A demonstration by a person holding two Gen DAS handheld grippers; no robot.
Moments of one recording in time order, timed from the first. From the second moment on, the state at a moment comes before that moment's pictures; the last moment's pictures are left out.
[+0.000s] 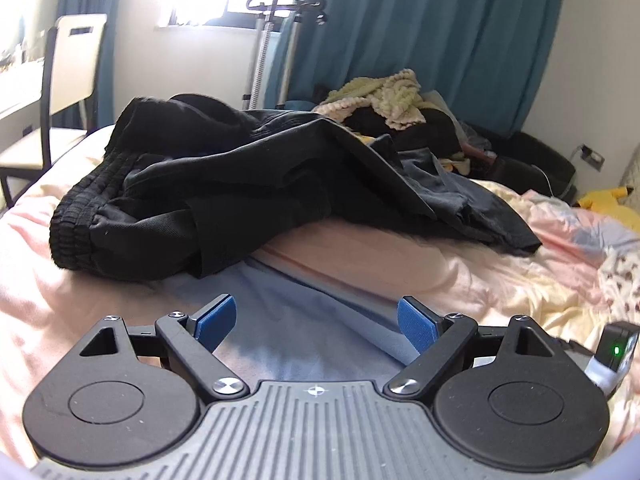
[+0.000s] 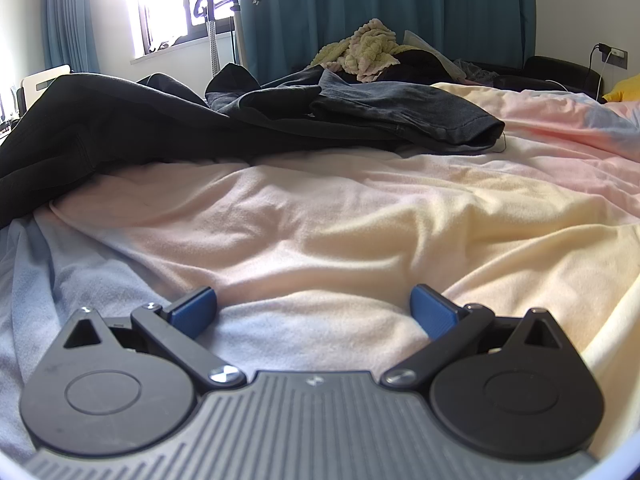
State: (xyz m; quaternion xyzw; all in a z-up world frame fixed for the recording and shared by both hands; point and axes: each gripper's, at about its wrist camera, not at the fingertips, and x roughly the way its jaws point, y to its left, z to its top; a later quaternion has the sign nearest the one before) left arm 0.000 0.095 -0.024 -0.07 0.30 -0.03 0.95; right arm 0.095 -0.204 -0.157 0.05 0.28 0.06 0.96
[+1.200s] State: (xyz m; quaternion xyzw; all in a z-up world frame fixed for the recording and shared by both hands) left arm -0.002 0.091 -0.020 -0.04 0.28 -0.01 0.96; right arm 0.135 -0.187 -0.154 0.02 0.33 0.04 0.94
